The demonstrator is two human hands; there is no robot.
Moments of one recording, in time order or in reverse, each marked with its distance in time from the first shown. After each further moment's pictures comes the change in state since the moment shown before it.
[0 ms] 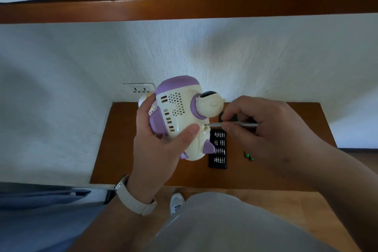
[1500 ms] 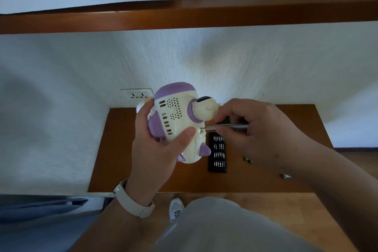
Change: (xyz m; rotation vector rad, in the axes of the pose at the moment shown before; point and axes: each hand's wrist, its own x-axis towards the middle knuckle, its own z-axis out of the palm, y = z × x) left_hand 0.007 -0.005 -0.006 0.002 -0.007 -0.045; right_hand 0.011 0.004 0.011 0.025 -0.025 0.073
